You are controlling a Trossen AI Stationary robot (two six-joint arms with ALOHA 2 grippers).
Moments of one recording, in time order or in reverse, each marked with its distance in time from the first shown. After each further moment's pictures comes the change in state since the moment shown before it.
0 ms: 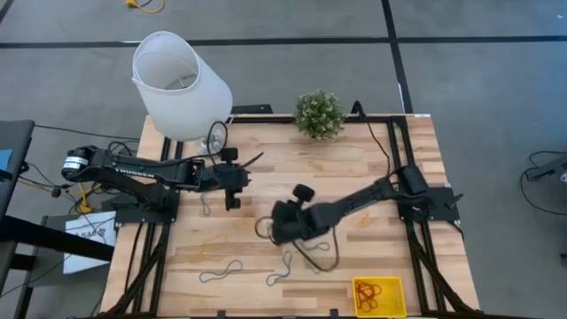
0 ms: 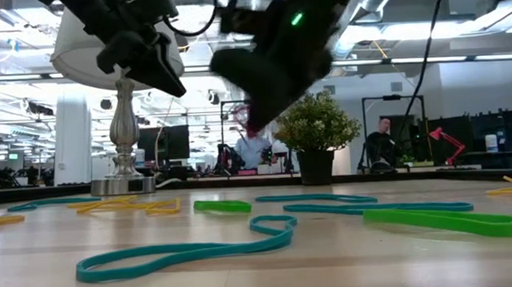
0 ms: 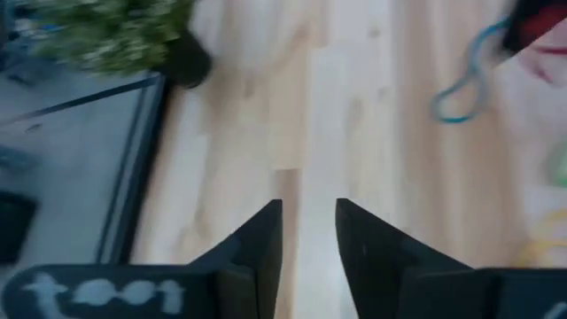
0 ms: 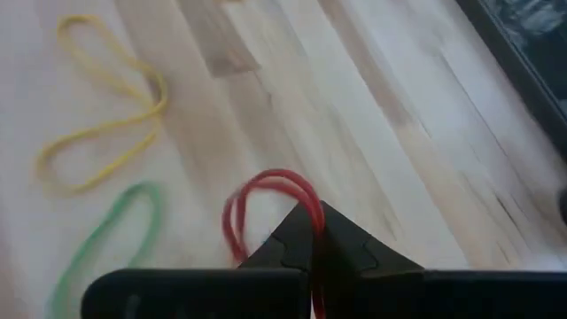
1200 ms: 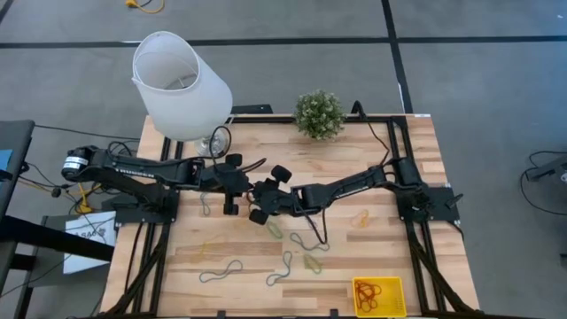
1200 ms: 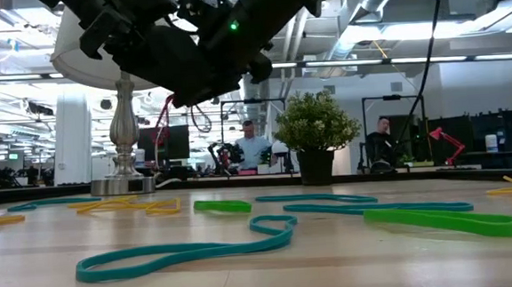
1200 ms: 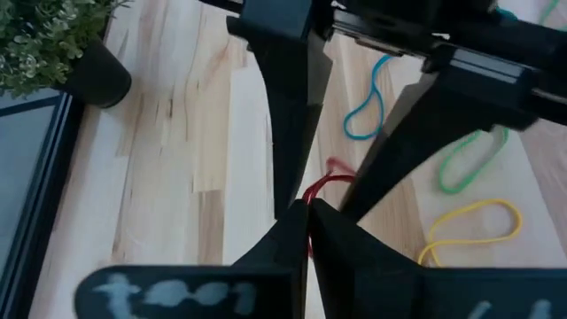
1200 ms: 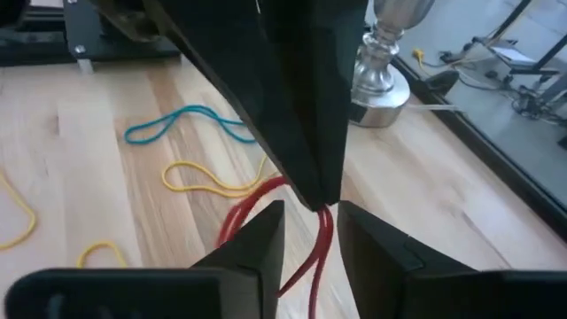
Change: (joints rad) left arm 0.000 0.000 0.000 0.010 0.224 -0.023; right arm -0.168 0.032 0.000 0.590 -0.104 -0.380
